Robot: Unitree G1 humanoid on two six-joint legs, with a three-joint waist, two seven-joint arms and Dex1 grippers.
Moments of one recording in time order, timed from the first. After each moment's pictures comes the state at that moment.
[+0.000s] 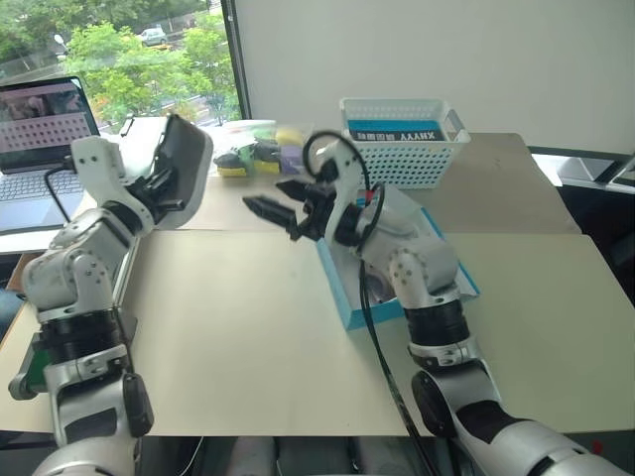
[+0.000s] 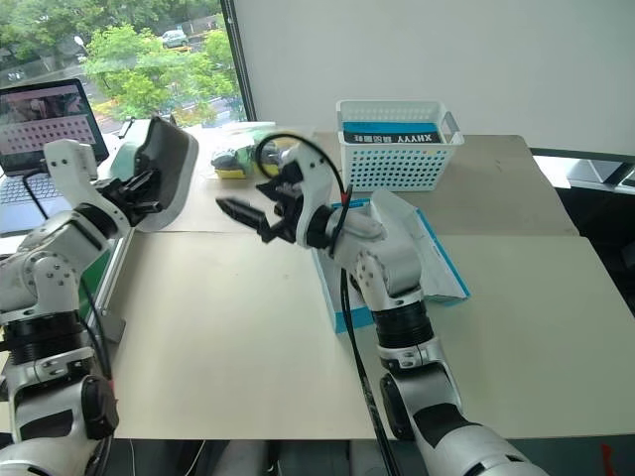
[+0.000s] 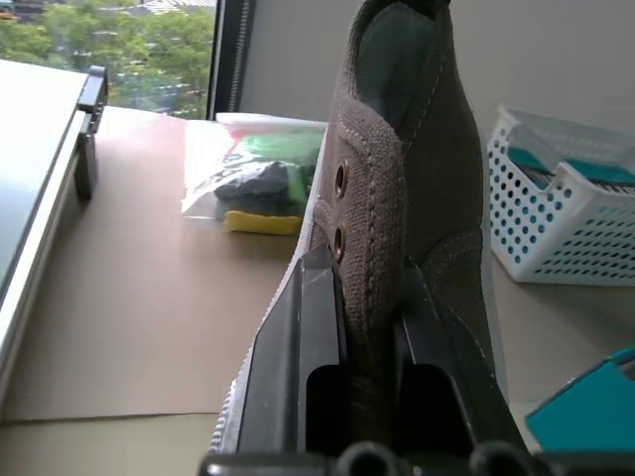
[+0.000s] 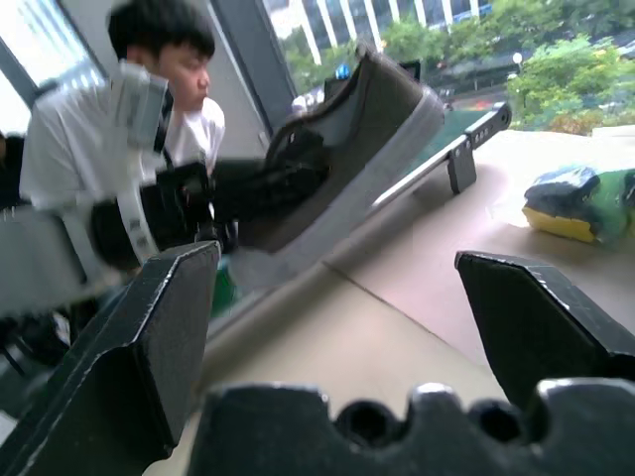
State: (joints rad) left arm -0.68 0.46 0.39 -0.01 -0.55 0.83 -0.27; right arm -0.88 0.09 -0.13 0.05 0.57 0.77 0.35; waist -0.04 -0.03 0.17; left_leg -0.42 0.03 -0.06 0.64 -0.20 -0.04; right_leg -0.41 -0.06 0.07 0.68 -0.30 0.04
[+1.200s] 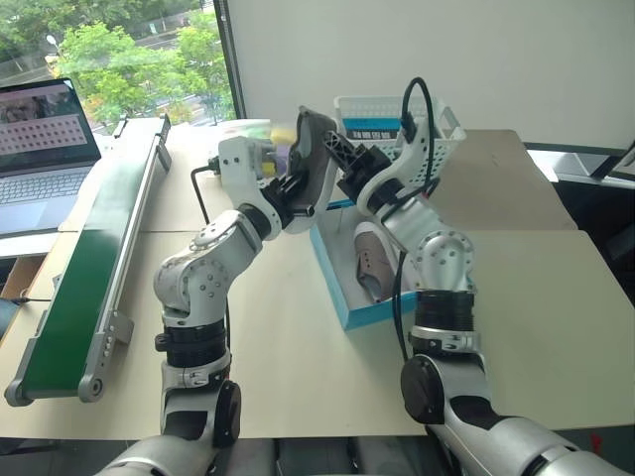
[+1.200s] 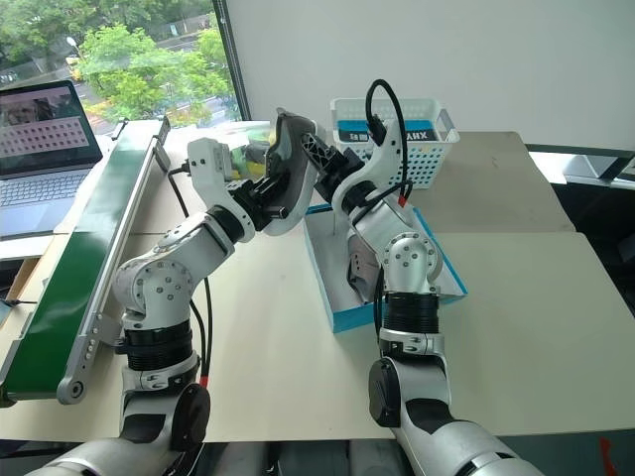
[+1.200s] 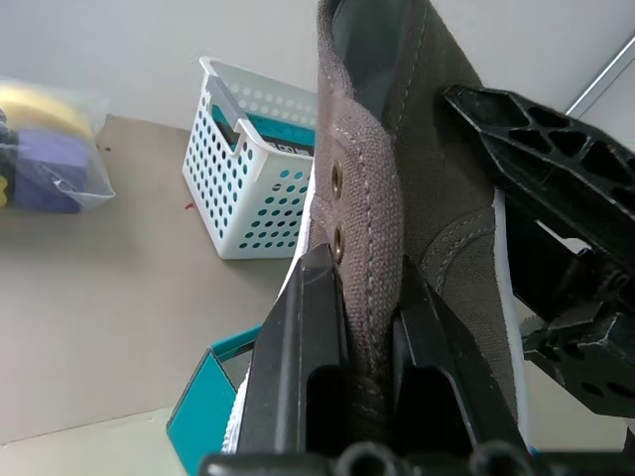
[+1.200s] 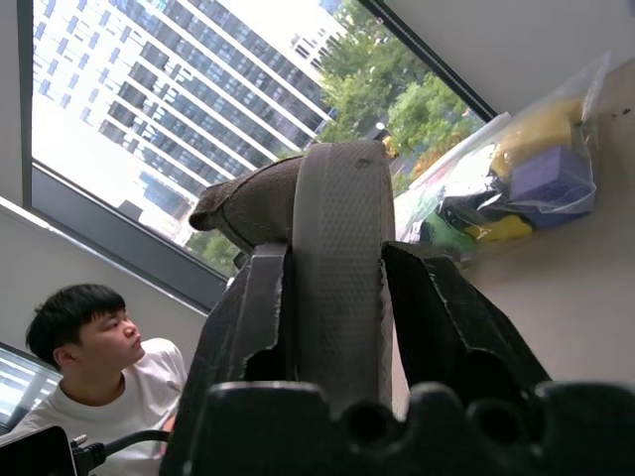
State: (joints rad) left arm -0.70 0.08 0.20 -0.24 -0.62 0.92 -0.07; right arm -0.89 0.09 -0.30 0.13 0.89 0.70 -0.02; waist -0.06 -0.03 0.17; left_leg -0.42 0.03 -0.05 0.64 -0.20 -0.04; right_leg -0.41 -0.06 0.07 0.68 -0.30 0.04
